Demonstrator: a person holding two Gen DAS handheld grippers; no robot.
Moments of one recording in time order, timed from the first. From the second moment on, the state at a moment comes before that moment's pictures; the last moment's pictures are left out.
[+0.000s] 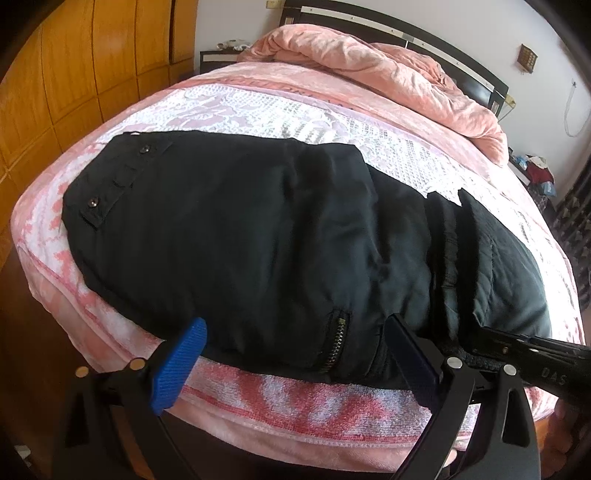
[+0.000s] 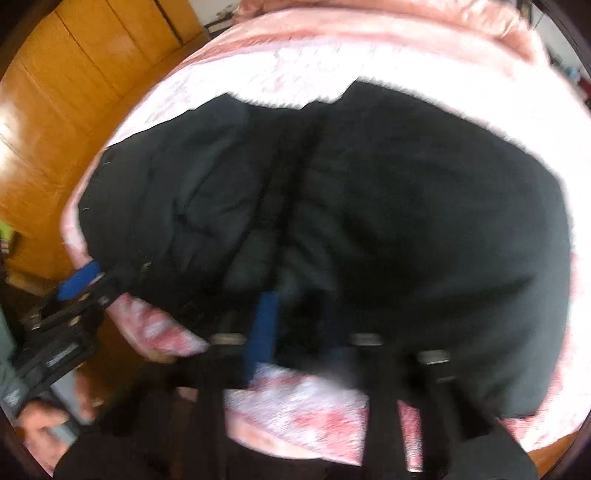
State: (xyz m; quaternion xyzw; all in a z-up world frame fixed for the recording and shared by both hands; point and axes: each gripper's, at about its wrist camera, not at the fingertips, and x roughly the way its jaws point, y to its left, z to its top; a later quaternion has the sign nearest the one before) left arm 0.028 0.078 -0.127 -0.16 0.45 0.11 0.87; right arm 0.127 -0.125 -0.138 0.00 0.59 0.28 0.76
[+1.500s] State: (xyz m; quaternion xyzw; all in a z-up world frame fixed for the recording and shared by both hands) left arm 0.101 -0.007 -0.150 -0.29 0.55 -0.11 0.78; right arm 0.146 -0.373 -0.137 0.14 0.56 0.17 0.80
